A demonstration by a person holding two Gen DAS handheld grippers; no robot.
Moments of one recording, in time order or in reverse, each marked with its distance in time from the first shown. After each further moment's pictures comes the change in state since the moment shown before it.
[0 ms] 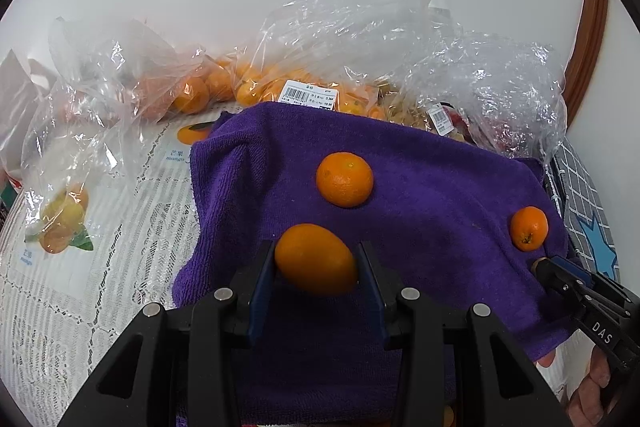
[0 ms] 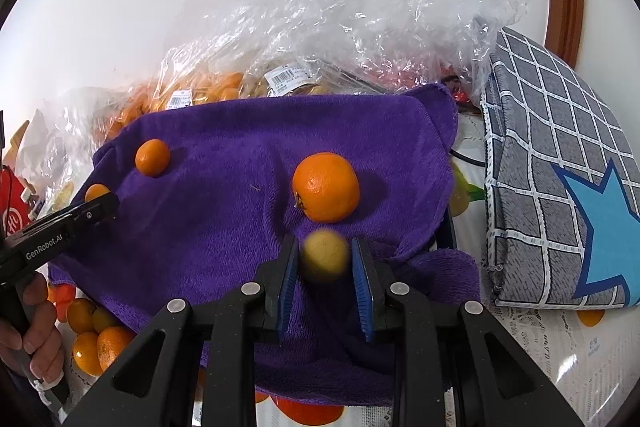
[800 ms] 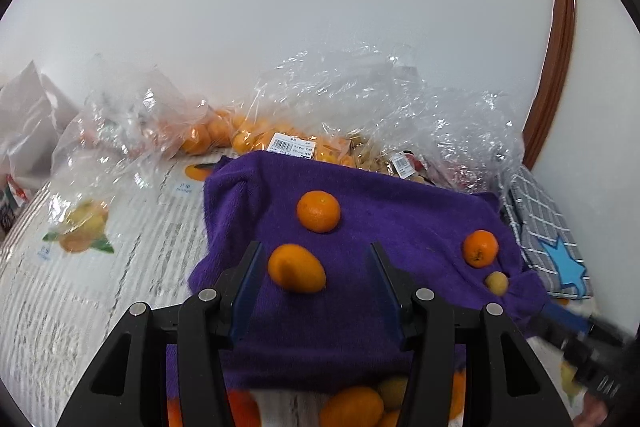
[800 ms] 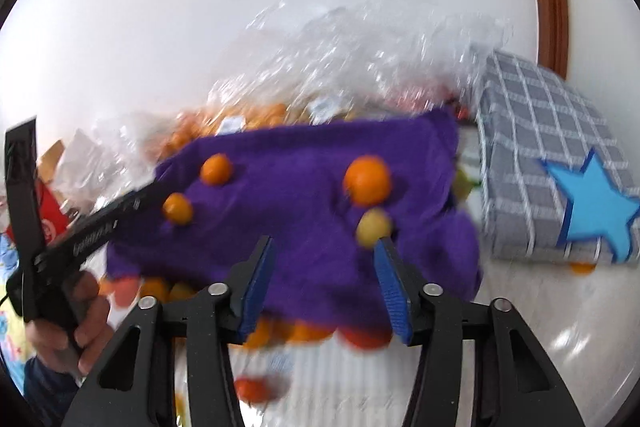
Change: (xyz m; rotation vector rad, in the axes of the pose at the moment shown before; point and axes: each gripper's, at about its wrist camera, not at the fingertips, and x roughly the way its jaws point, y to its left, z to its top) left arm -0.059 0.006 -0.020 -0.028 -0.198 -0.089; right arm -0.072 0.021 -0.035 0.027 -0.091 0.093
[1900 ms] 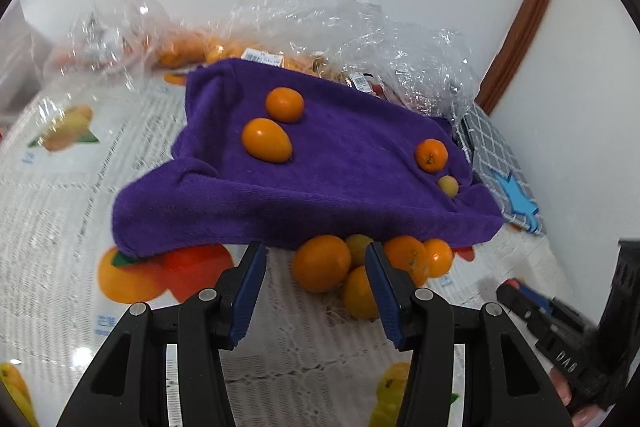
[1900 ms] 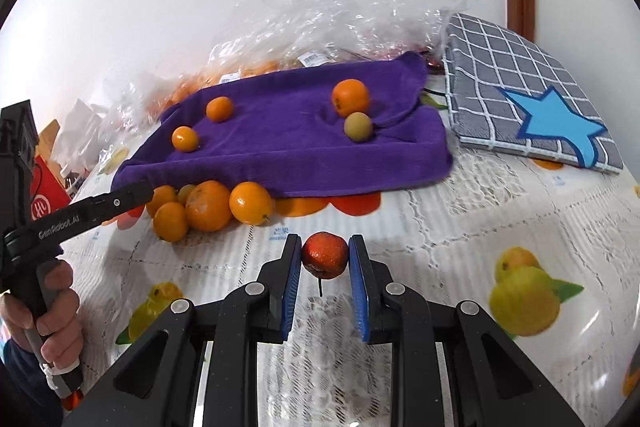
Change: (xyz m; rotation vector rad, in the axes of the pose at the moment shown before) left arm -0.023 0.011 -0.047 -0.026 0.238 -0.175; right arm -0.039 0.002 -0.069 0.034 0.035 -0.072
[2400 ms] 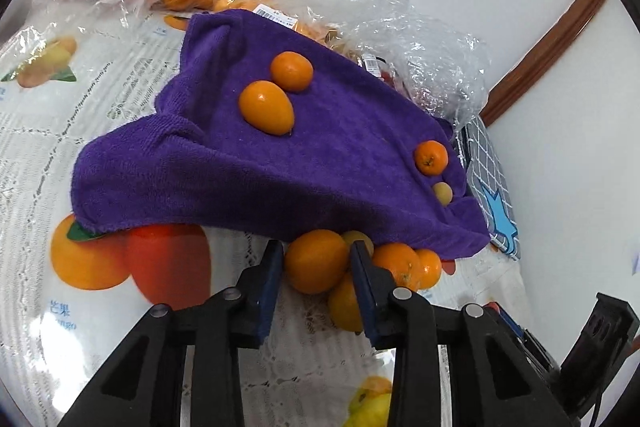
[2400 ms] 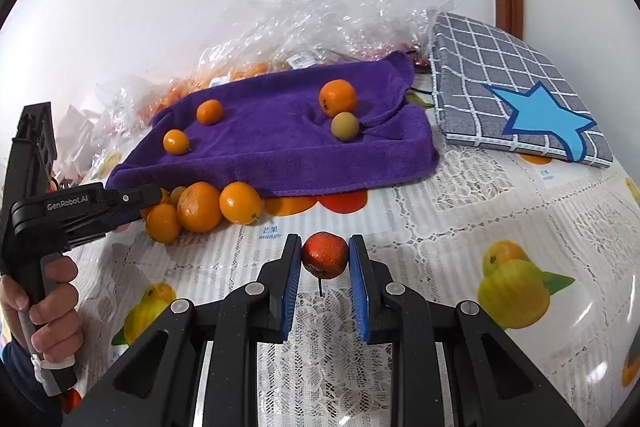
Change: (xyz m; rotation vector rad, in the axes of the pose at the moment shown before) left arm 0.024 0.015 0.003 -0.171 0.105 -0.090; right arm -0.004 -0.001 -0.001 0.025 -0.014 -0.033
